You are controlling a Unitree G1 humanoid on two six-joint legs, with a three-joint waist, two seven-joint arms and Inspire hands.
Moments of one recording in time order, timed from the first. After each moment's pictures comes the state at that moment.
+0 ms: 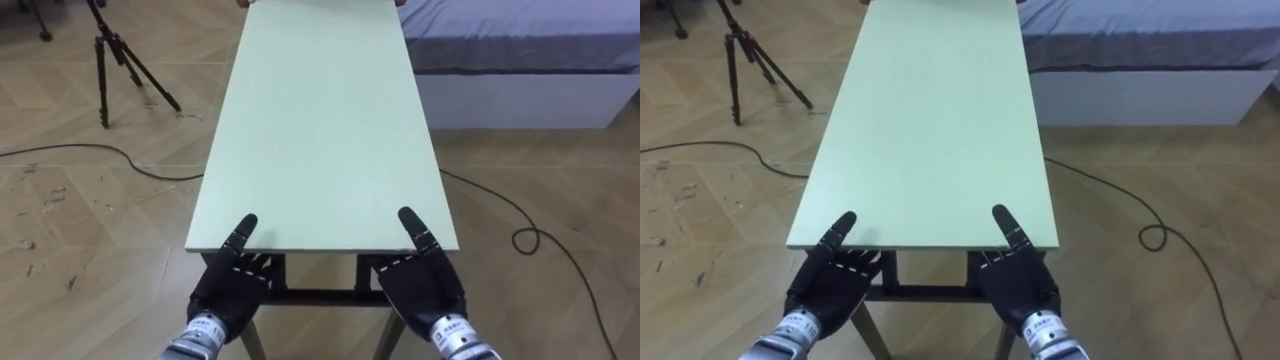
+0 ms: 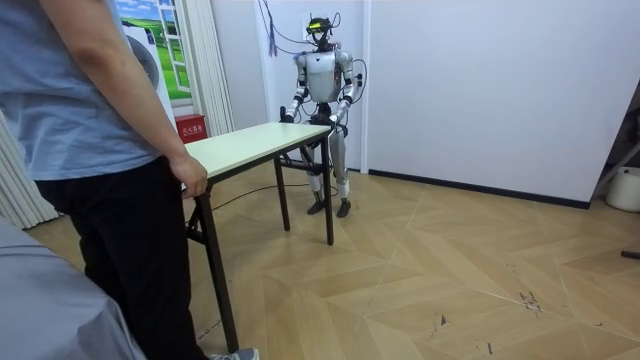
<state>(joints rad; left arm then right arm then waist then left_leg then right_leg) 0.10 0.14 -0.09 0.44 -1.58 0.15 -0.05 0.10 -0.18 0.21 0.43 1.57 0.14 0.24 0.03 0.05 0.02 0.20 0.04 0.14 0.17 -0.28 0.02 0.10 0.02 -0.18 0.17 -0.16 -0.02</state>
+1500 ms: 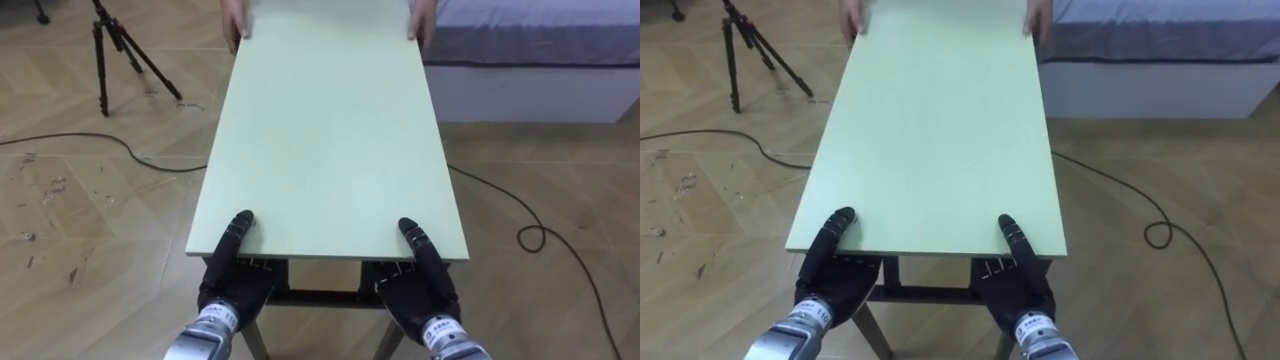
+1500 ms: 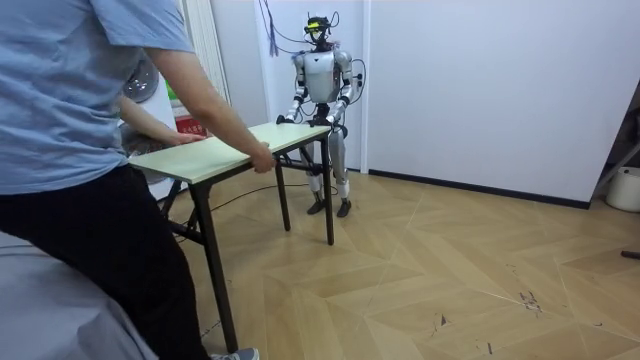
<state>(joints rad) 0.08 0.10 -0.12 0.38 -1.57 0.08 0.05 0.10 -0.14 0.26 0.43 1.57 0.02 0.06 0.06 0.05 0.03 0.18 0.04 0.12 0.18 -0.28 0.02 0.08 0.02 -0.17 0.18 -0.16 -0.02</state>
